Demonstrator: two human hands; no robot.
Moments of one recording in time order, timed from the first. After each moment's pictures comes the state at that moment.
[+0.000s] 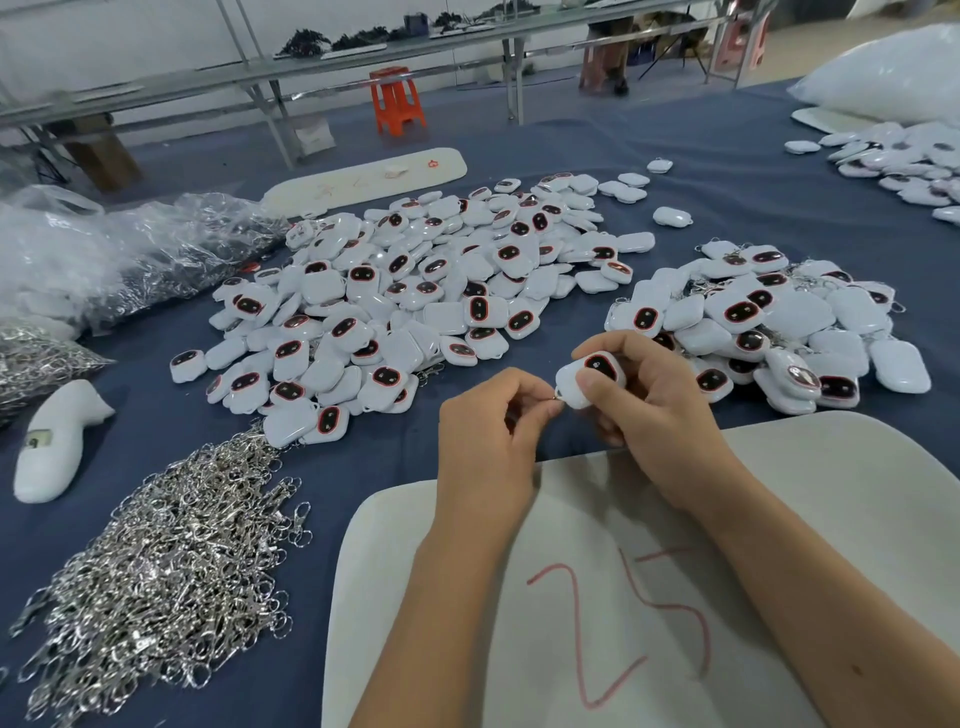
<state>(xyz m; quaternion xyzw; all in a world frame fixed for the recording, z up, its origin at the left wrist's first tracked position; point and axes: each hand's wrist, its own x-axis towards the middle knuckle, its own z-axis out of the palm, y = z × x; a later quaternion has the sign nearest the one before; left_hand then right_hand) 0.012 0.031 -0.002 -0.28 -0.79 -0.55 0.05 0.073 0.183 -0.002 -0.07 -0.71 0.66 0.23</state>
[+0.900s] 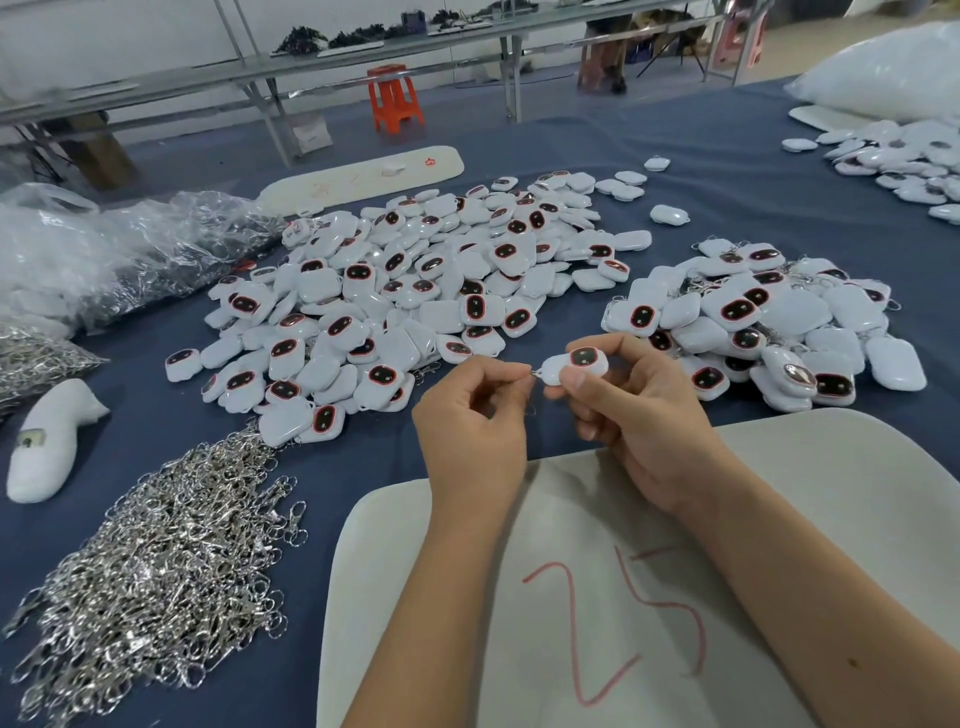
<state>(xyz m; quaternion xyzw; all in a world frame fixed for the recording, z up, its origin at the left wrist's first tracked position) 0.012 0.038 0.001 -0.17 -0.73 -0.65 0.10 0.071 0.174 0.001 -0.06 -0.54 0.82 0.17</state>
